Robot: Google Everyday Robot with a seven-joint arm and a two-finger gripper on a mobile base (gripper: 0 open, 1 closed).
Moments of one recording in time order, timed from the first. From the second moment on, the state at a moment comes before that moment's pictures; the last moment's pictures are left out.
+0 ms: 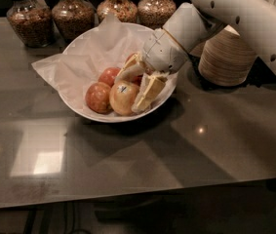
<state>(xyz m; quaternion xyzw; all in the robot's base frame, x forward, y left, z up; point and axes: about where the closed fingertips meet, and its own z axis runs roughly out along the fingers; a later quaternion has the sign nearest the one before) 0.514 0.009 0.897 -0.80 0.47 0.29 0.25</state>
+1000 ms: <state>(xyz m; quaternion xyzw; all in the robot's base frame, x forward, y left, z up) 0.521 0.001 0.934 -0.77 0.45 0.31 0.33</state>
